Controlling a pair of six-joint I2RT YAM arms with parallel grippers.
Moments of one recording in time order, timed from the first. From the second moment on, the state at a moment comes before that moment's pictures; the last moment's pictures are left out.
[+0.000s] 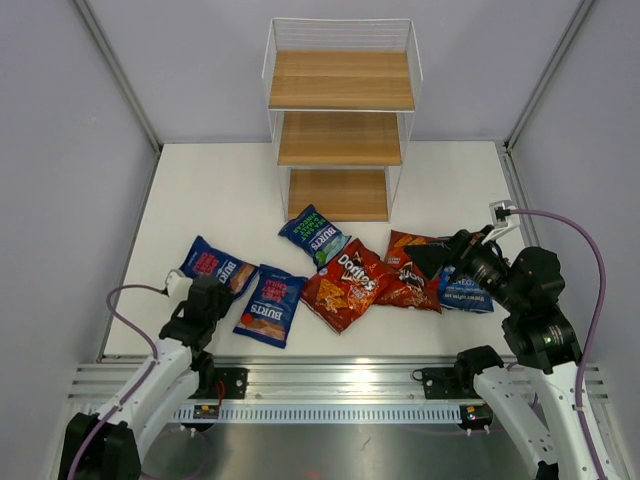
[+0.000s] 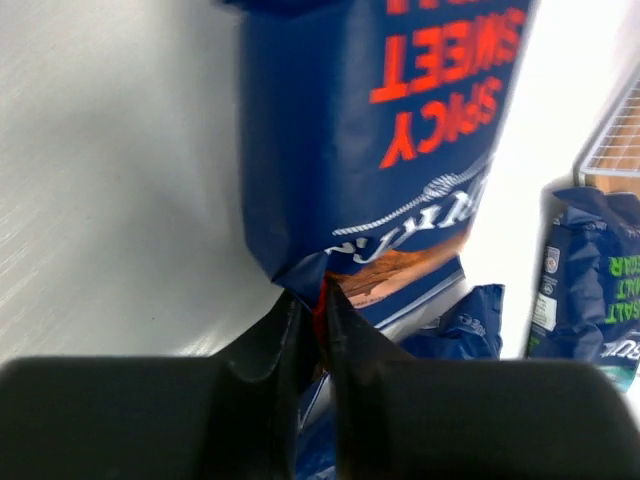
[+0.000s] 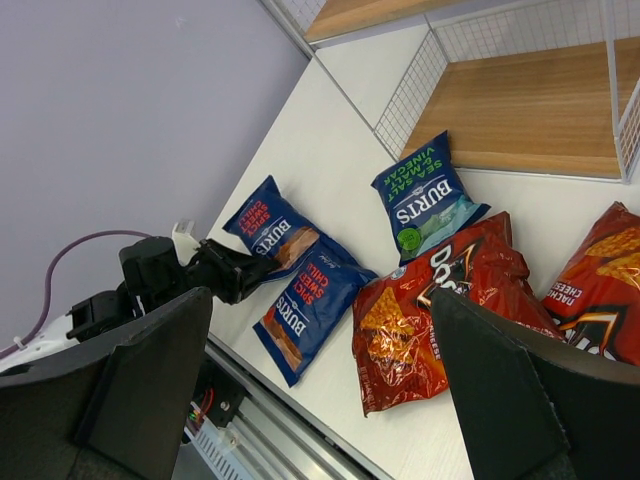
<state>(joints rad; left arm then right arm) -0.26 0.66 0.13 -0.23 -0.35 -1.23 0.25 0.50 0.85 -0.44 -0.43 0.60</state>
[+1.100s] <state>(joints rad) -0.30 0.55 0.57 -0.12 0.31 -0.78 0.38 0.88 0.59 0.29 -0.70 1.04</state>
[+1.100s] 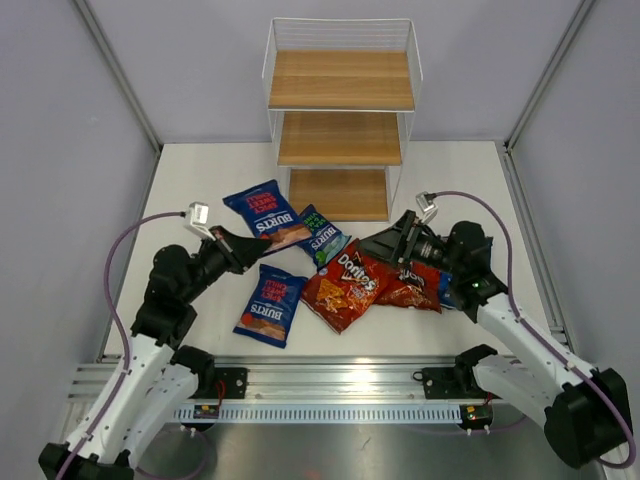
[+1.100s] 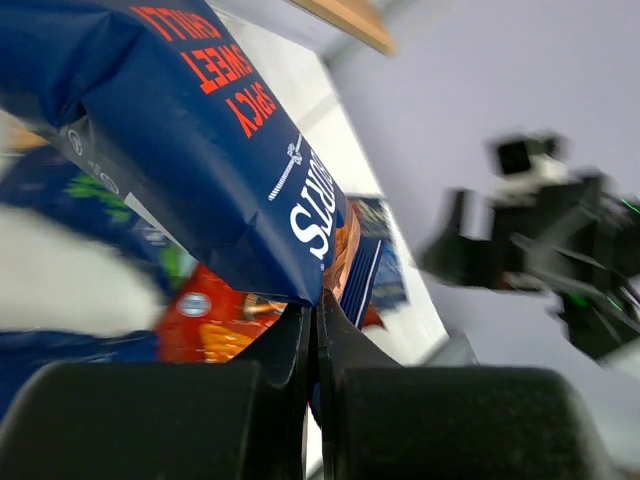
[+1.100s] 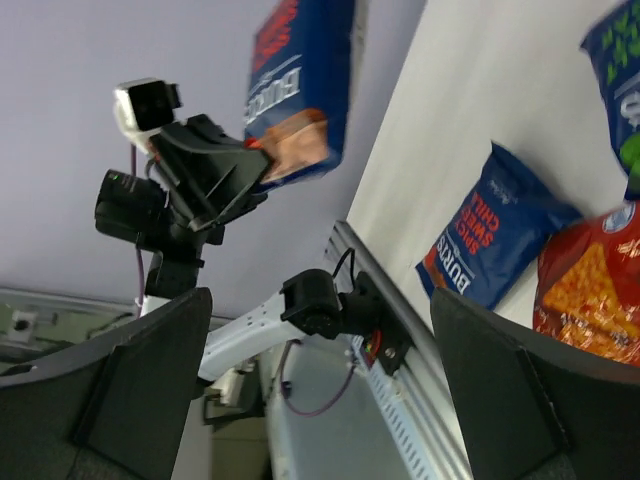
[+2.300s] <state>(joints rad) -0.71 1.03 0.69 0.50 0.57 -0.76 0.53 0.77 0.50 0.43 -0.42 1.43</state>
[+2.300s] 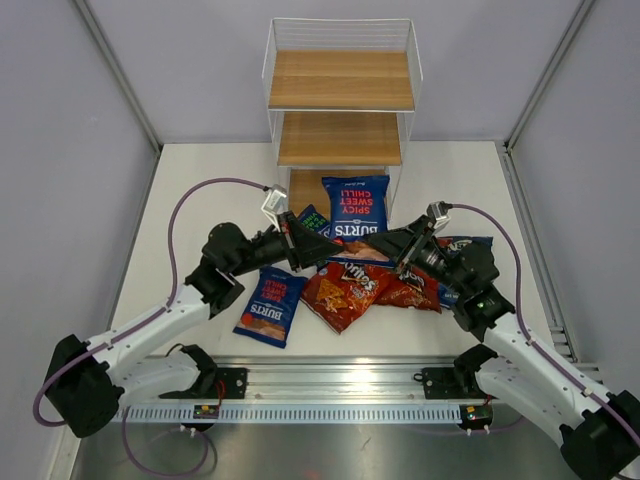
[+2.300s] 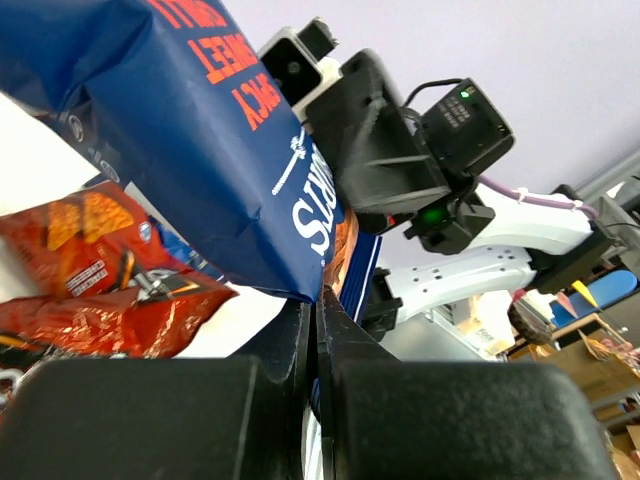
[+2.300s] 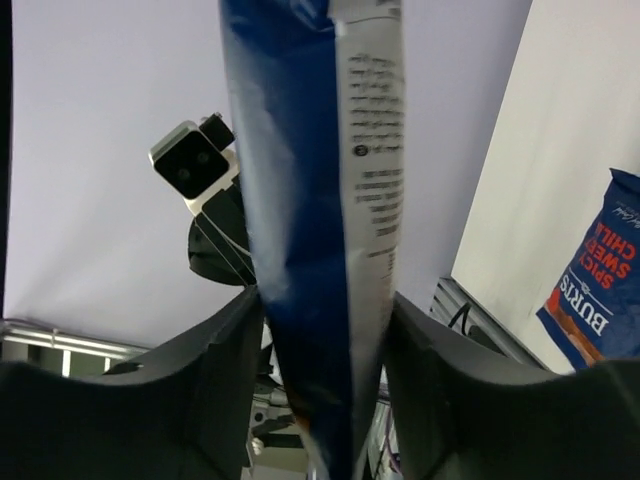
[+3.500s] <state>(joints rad) -0.73 0.50 1.04 -0.48 -0.34 -0.51 0.54 0.93 0.85 0.23 -0.34 1.30</state>
